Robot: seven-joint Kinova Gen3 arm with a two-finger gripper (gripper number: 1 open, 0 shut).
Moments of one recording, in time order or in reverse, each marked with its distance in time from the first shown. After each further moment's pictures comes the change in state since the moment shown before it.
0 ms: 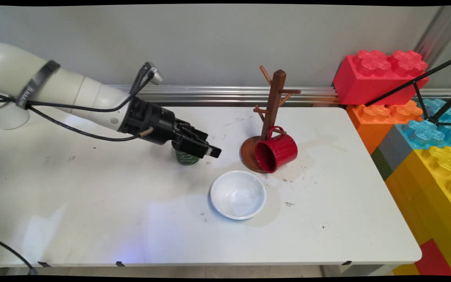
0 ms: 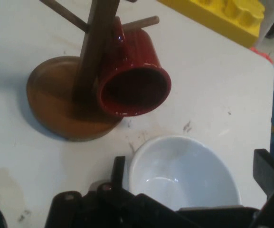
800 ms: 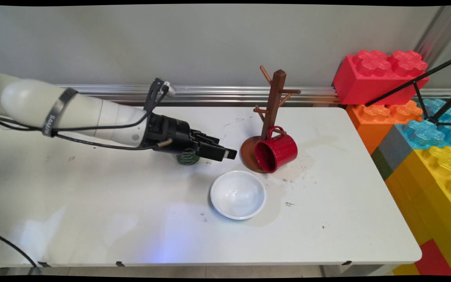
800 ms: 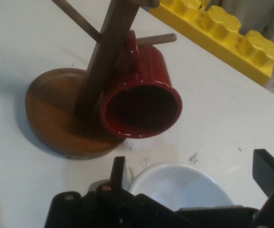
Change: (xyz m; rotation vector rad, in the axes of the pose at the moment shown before) arm -0.023 0.010 0.041 0.039 0.105 -0.106
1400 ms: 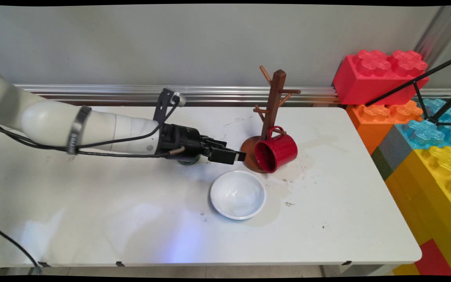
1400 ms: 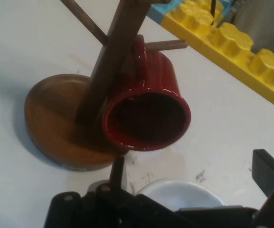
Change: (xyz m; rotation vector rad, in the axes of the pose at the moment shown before) arm -0.016 0.009 0.028 0.033 0.057 -0.038
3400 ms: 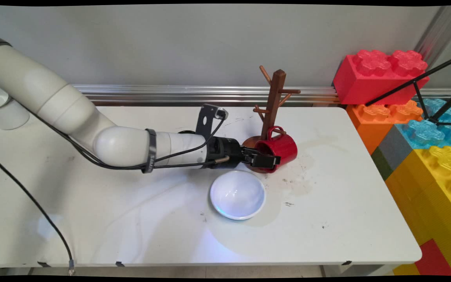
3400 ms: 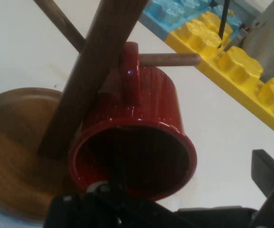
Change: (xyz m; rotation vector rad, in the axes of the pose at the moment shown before) arm -0.011 0.017 0.101 0.005 0.063 -0.081
